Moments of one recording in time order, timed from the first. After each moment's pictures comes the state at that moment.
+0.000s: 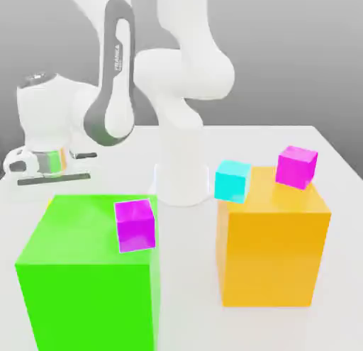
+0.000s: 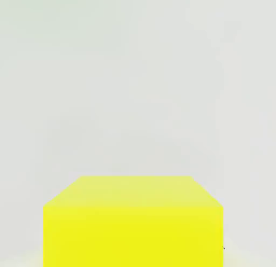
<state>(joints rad) -0.39 -0.06 -0.47 -2.88 -0.08 2.87 -0.26</state>
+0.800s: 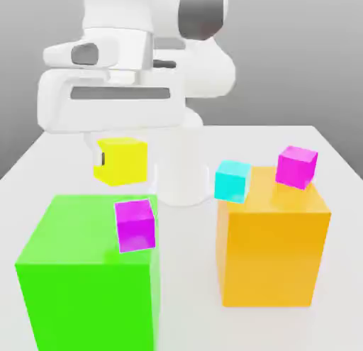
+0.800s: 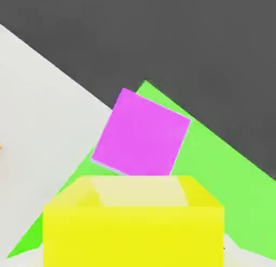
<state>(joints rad) -0.05 -0.49 0.00 -2.57 0.00 2.27 0.06</state>
